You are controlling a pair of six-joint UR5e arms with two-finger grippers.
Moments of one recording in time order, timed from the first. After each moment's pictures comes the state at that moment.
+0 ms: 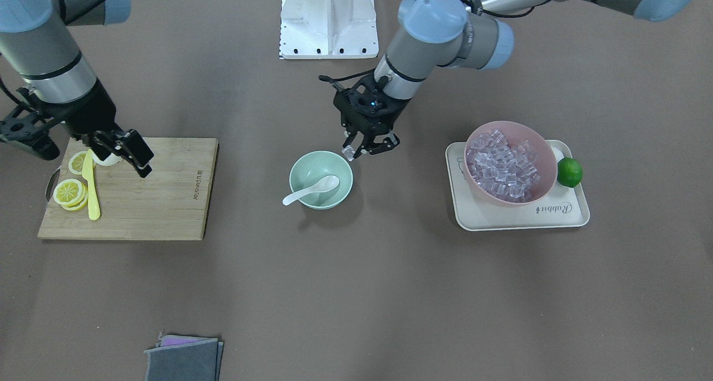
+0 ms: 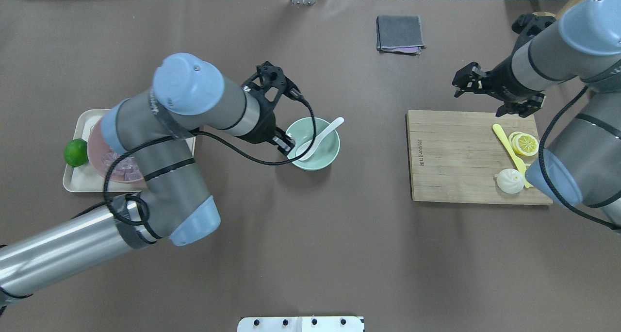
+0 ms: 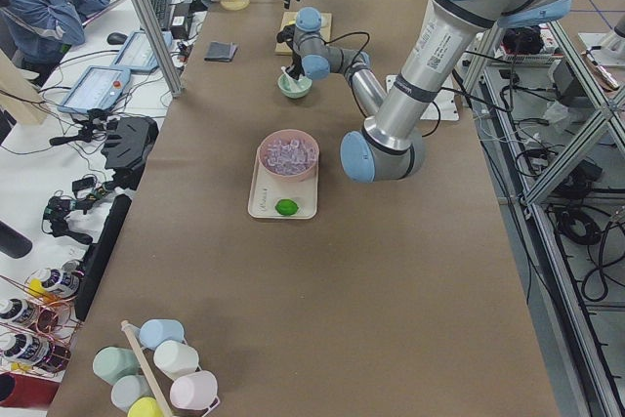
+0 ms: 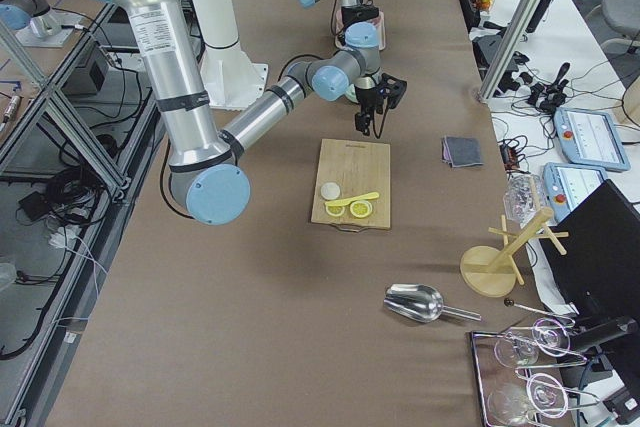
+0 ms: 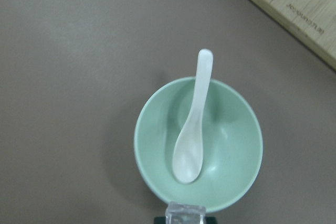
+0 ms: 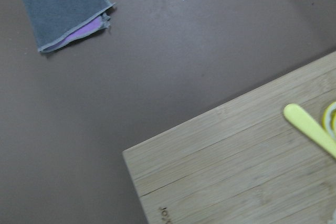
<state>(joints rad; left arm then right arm) -0.57 -2.29 -1.60 -1.96 -1.91 -0.52 0.93 -1.31 1.95 -1.52 2.01 1.33</state>
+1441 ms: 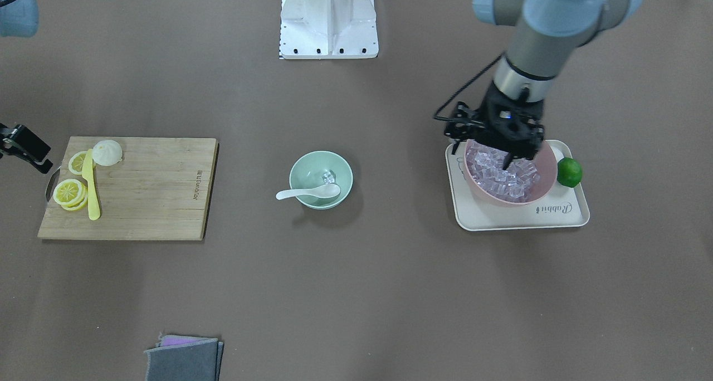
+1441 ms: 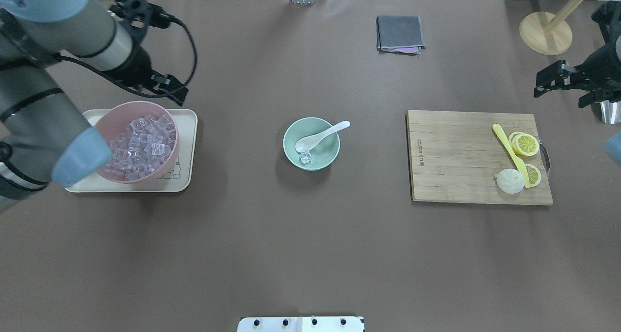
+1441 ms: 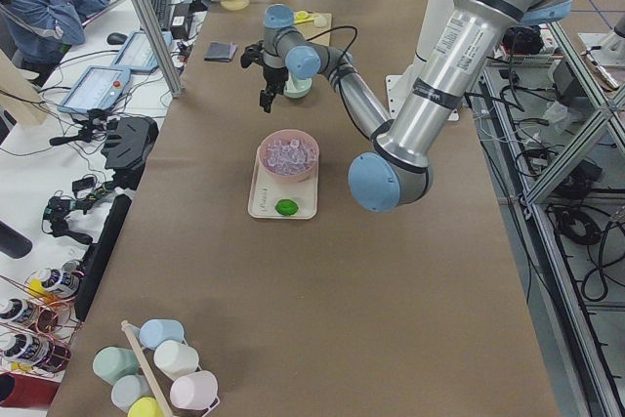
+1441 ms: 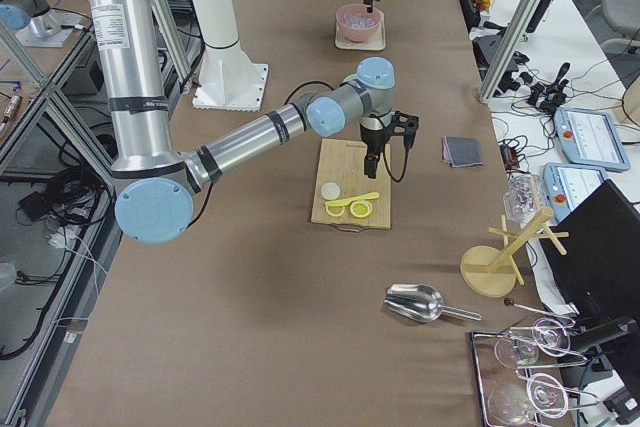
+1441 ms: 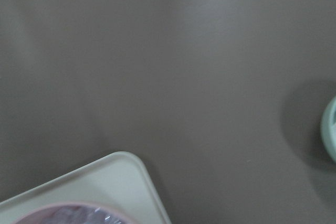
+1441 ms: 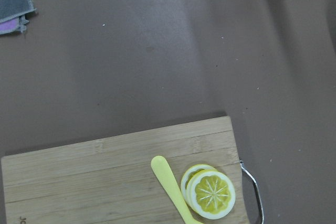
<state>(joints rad) -0.94 -2.01 -1.87 -1.52 -2.13 -0.60 1.17 -1.46 1.91 -1.52 2.20 0.84</state>
